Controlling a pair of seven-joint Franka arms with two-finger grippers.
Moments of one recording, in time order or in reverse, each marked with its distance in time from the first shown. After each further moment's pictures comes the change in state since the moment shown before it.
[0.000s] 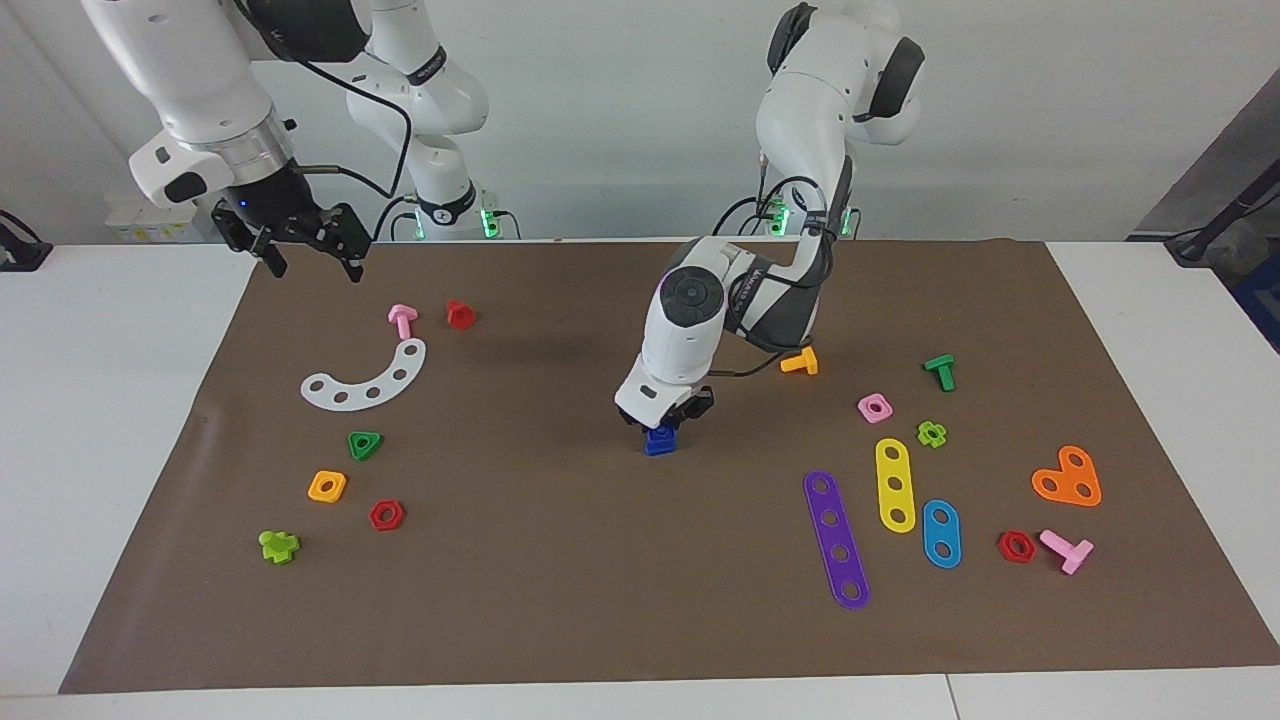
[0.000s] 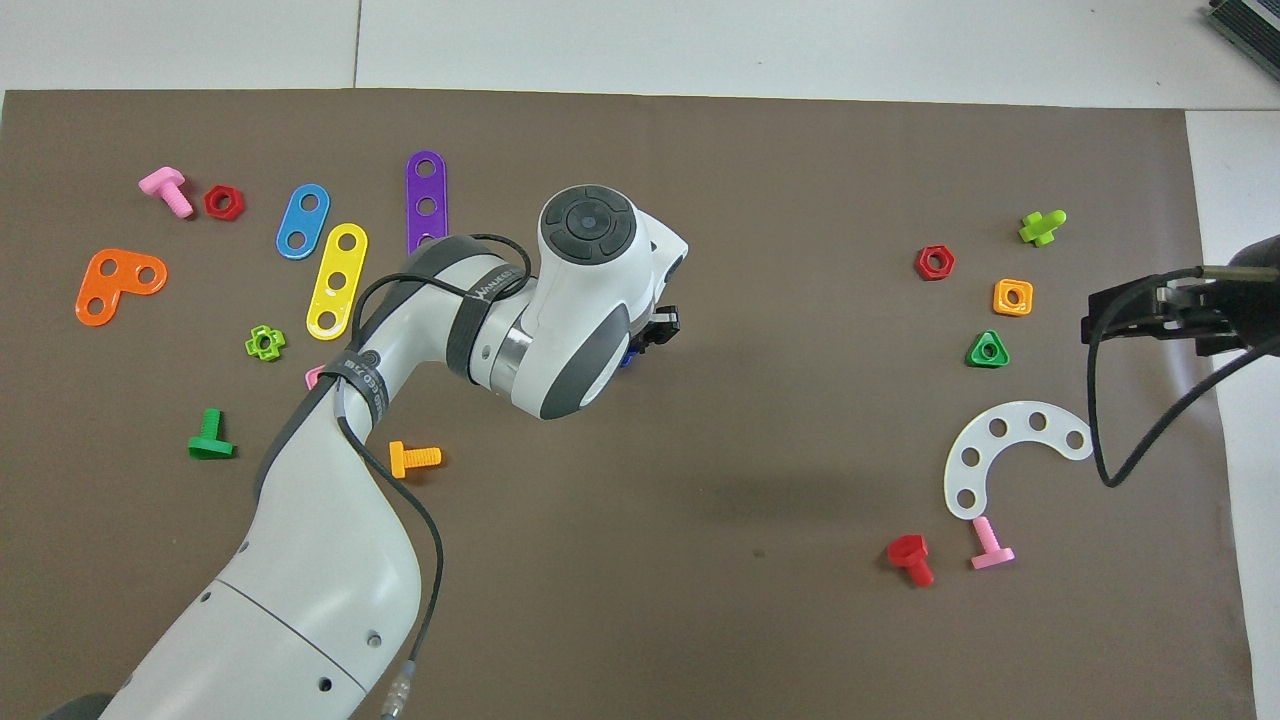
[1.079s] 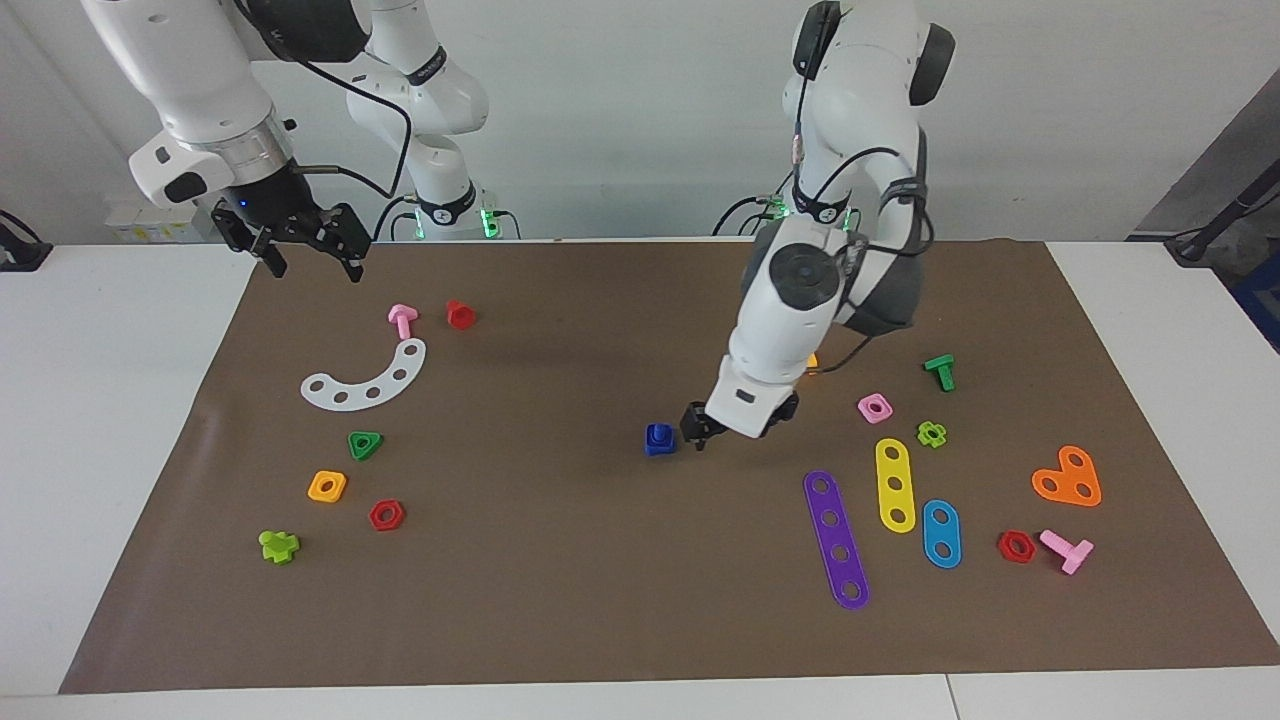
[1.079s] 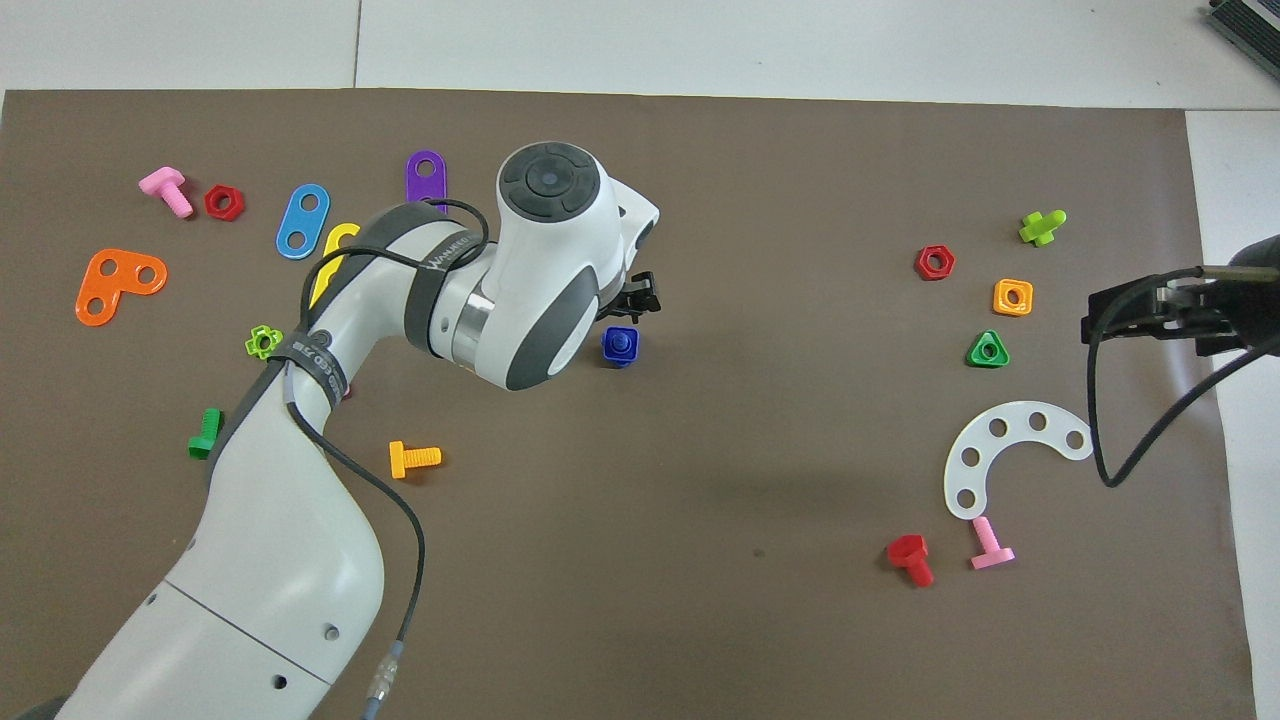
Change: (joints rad) left arm 0.198 -0.121 0.030 0.111 0.000 -0.157 0.066; right arm 0.000 0.000 0.000 0.000 0.000 0.000 0.000
